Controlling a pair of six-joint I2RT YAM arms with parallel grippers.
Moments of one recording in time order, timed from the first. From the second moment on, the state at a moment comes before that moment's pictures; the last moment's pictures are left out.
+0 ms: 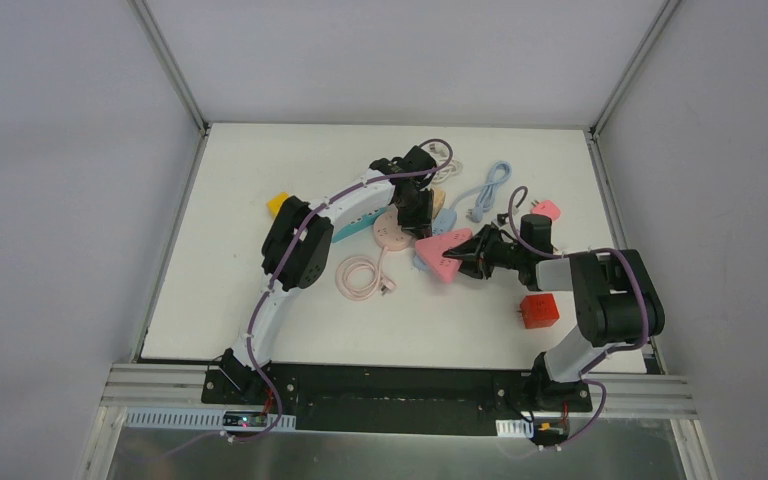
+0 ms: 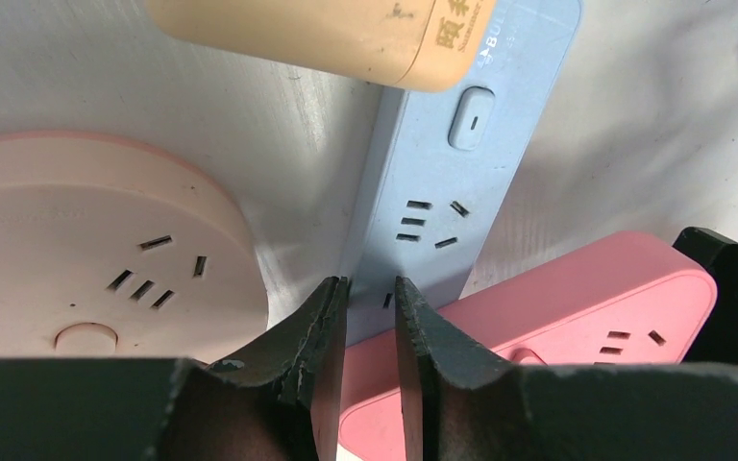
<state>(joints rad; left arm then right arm) -0.71 2.32 1.97 -0.81 0.22 -0.58 0.12 1.62 0.50 0.48 -0.99 1.17</state>
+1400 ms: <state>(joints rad) -0.70 2.33 1.95 -0.83 0.26 -0.56 0.16 1.49 0.58 0.16 -0.97 0.86</state>
